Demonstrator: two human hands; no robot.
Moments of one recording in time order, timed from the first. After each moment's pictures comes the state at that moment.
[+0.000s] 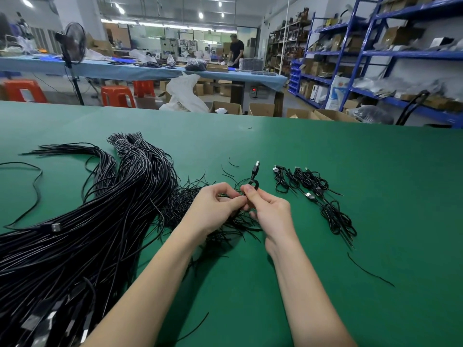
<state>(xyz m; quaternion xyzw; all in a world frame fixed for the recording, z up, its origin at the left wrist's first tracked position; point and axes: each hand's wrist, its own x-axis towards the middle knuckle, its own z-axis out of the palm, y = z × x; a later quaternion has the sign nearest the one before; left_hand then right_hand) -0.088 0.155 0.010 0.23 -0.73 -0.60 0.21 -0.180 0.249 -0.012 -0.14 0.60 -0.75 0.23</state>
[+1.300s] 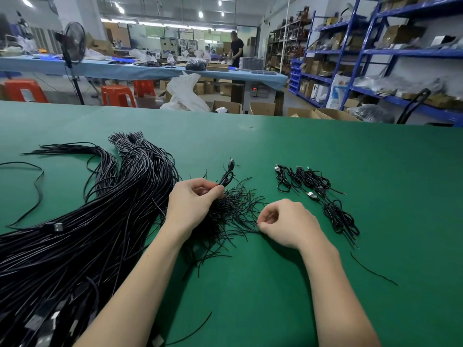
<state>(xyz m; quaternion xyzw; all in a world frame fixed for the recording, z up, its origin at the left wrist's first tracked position) -0.076 0.123 -0.001 0.31 -0.72 -0.52 0.33 -0.199 0.291 0.006 -0.34 0.91 -0.21 0.08</state>
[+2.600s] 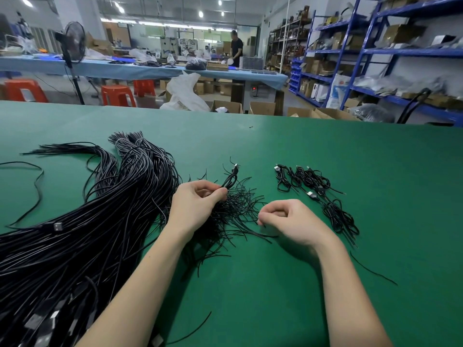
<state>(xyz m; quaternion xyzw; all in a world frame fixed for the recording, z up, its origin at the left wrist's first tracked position) -0.079 0.123 -0.008 0.30 -0.73 -0.53 0.32 -0.206 0.304 0.005 -0.33 0.80 -0.43 0.24</state>
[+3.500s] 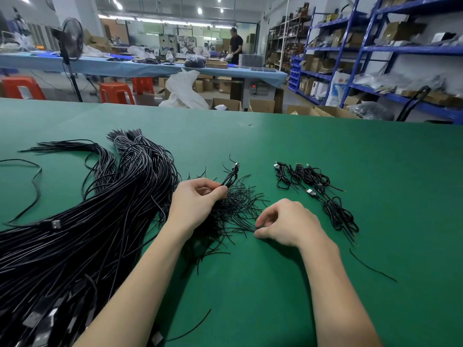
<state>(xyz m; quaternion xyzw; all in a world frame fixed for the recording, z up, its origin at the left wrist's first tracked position) -0.079 0.125 -0.007 0.30 -0.73 -0.53 0.31 -0.194 0.294 0.012 -0.32 0.92 -0.17 0.12</state>
